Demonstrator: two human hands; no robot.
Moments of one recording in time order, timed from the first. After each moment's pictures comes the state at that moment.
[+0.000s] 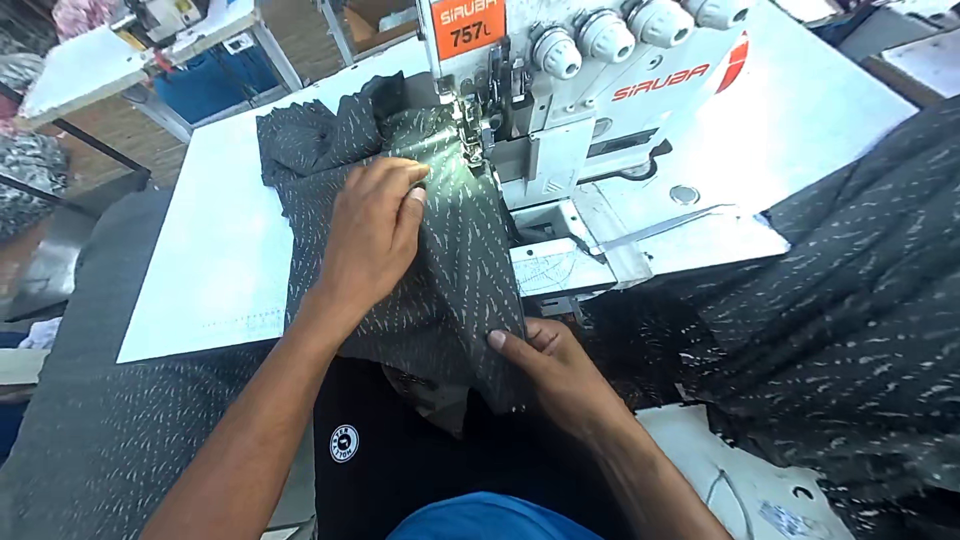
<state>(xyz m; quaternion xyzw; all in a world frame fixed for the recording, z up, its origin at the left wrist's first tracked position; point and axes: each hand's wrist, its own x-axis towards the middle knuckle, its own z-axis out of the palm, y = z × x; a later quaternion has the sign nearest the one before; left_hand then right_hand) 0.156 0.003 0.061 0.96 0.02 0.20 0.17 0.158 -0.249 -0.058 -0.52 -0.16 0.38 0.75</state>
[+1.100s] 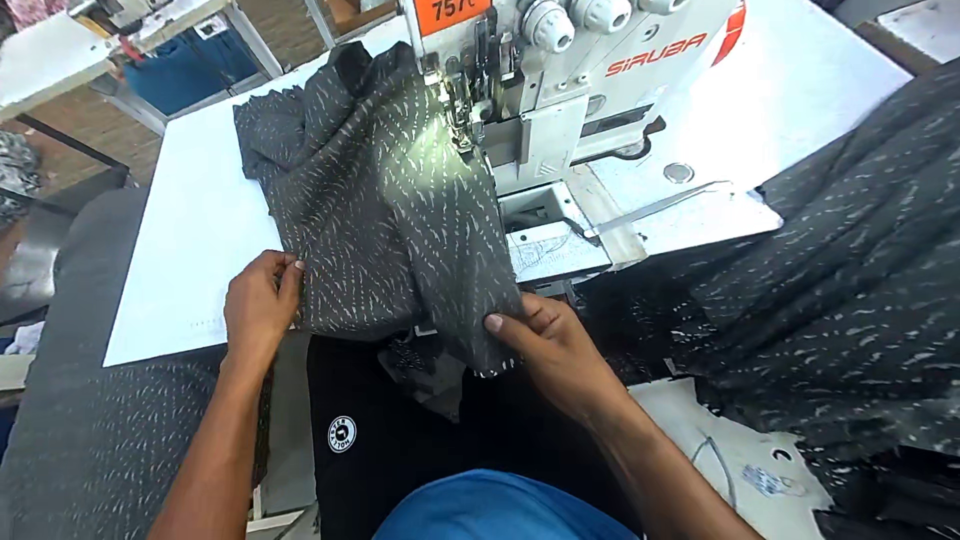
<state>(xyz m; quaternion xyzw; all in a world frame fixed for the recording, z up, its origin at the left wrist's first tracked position) 0.045 0.096 0.000 0.93 0.33 0.10 0.15 0.158 -0.246 -0.049 -0.53 -0.18 0.32 0.76</state>
